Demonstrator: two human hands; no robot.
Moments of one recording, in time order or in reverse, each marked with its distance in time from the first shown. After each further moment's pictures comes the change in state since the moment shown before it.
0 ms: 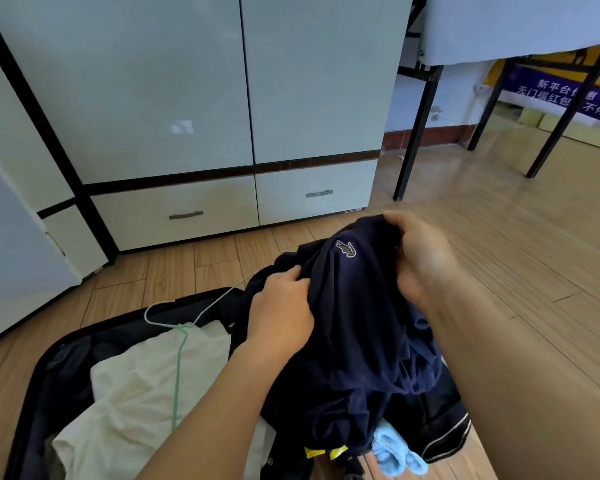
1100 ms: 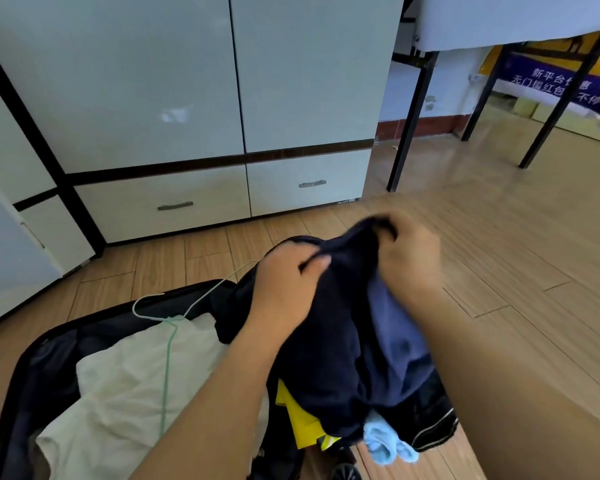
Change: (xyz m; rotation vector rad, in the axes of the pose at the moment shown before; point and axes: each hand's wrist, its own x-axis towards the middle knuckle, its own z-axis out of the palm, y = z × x) left_hand 0.007 0.027 -0.013 -0.392 0.165 -0.023; right_hand 0.022 0.029 -0.026 -1.022 0.242 -0.768
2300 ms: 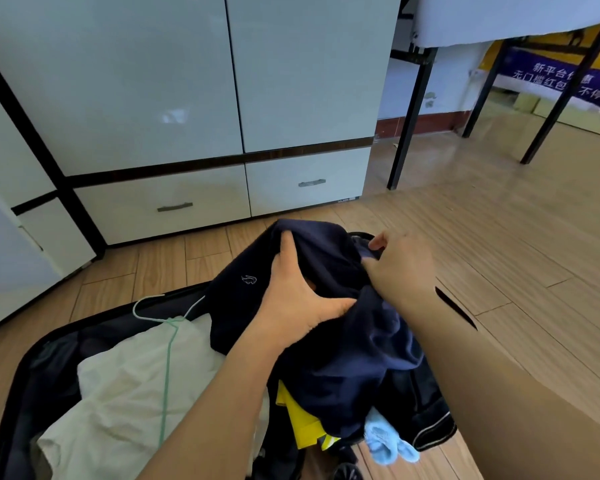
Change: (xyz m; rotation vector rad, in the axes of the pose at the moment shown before) left_hand -0.009 -0.012 0.012 -0.292 -0.201 -0.215; right_hand -0.007 0.007 0.006 -0.312 -0.189 0.131
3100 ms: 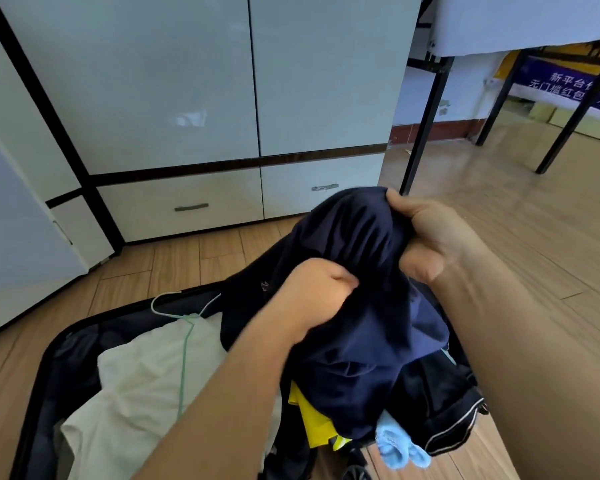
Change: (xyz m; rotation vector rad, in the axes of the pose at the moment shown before) left_hand -0.009 0.040 -0.017 -0.030 -0.208 -0.159; right_hand 0.001 -0.055 -0.060 1.447 -0.453 0.534
